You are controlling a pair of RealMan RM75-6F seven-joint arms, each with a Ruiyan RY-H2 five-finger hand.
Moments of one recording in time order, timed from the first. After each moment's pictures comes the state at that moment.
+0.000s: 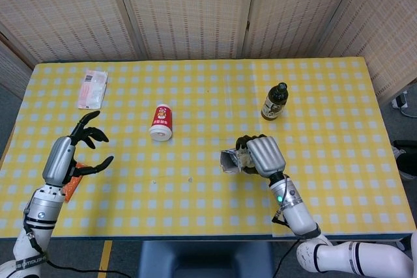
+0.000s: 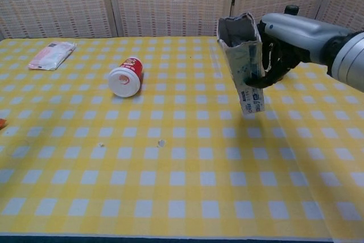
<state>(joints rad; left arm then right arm) -0.41 -1.11 -0.23 -1.94 1.37 1.35 -0.27 0.66 -1.49 0.23 -1.79 -1.01 1.14 -0.58</state>
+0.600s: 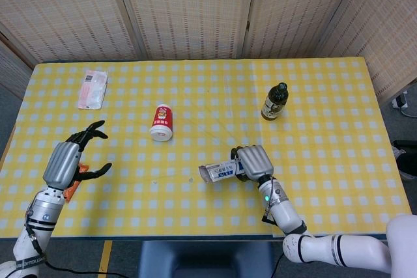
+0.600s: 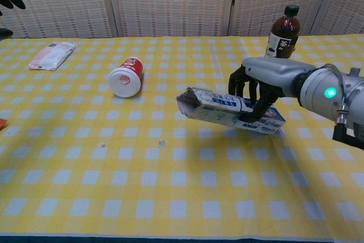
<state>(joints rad) -0.41 -1.14 -0.17 -1.83 1.40 1.32 -0.08 0.75 -1.58 0.20 -1.70 -0.79 1.05 -0.66</state>
